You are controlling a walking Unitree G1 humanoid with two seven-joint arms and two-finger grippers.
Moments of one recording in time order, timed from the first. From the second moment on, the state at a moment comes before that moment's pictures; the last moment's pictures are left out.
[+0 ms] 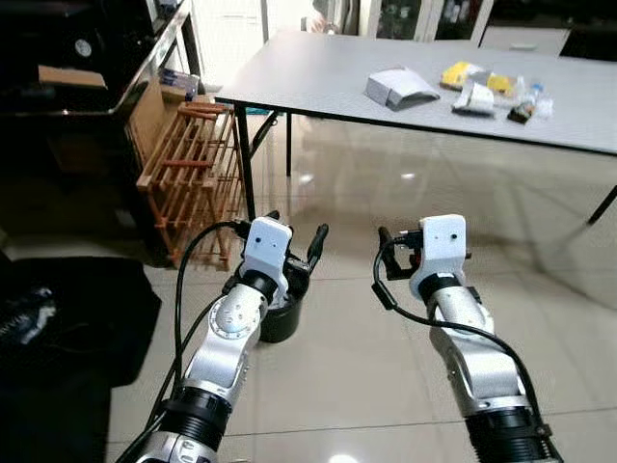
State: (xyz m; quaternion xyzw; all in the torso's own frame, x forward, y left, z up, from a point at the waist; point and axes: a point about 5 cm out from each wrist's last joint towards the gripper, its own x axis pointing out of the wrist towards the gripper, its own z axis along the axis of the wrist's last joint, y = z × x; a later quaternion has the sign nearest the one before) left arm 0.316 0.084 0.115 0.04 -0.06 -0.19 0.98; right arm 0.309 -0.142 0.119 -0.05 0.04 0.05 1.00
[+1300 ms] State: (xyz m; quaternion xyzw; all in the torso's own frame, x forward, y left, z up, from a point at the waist) left arm 0.322 0.072 0.121 0.04 -0.08 -0.22 0.97; right arm 0.301 -0.176 0.117 -0.07 0.04 -0.01 1.00
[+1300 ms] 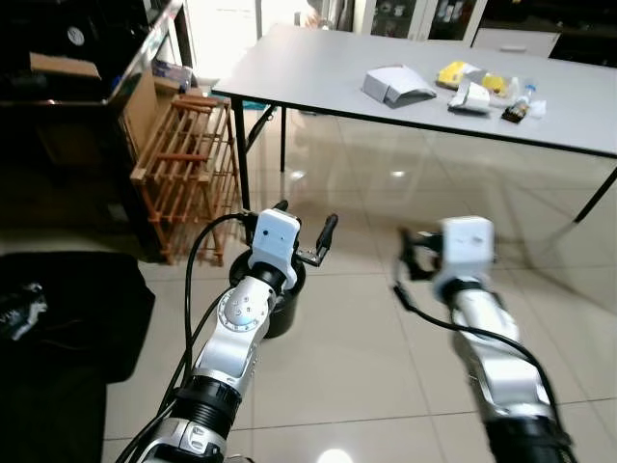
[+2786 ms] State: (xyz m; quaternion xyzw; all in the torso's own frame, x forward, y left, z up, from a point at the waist) left arm 0.329 0.050 0.123 0.02 -0.08 -0.27 0.96; right arm 0.290 -0.181 0.123 -0.06 0.01 -0.08 1.00
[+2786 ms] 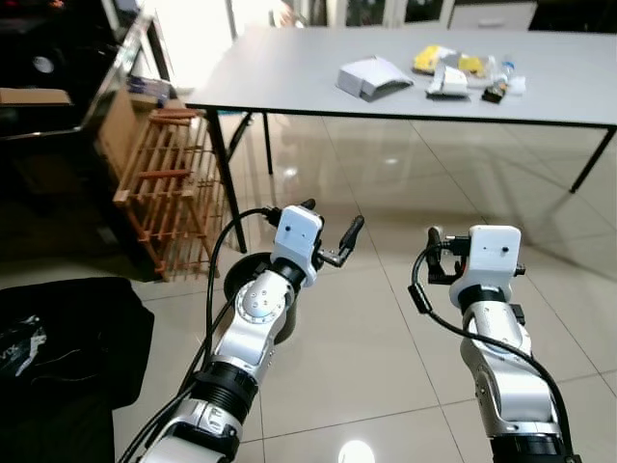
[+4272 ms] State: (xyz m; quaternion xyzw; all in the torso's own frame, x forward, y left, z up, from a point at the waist) left arm 0.328 0.055 0.118 0.03 -0.08 -0.27 0.96; right arm 0.296 -0.171 0.121 -0.05 0.02 -0.06 1.00
